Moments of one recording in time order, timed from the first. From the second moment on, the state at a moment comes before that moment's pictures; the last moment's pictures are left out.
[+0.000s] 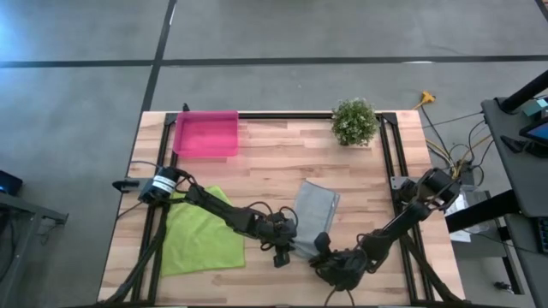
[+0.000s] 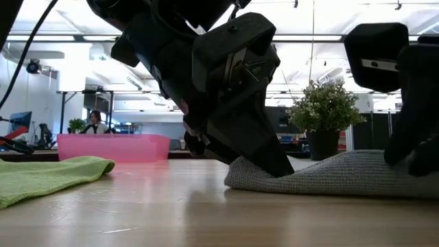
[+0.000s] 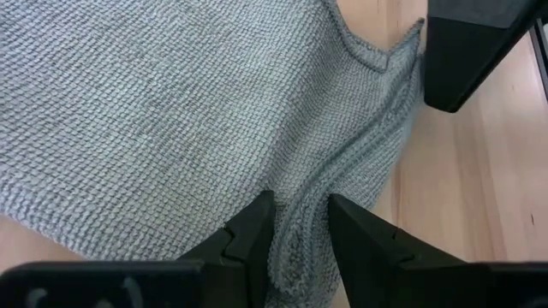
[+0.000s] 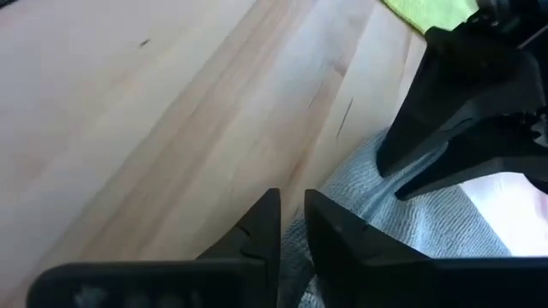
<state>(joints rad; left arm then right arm) -0.34 2.10 1.25 0.04 -0.03 -0.57 0.80 1.85 0.86 0.13 0.53 -0.06</state>
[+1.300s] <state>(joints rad) -0.35 2.07 1.26 0.02 -0.03 -0.25 0.78 1.93 0.85 0.15 0.58 0.20</state>
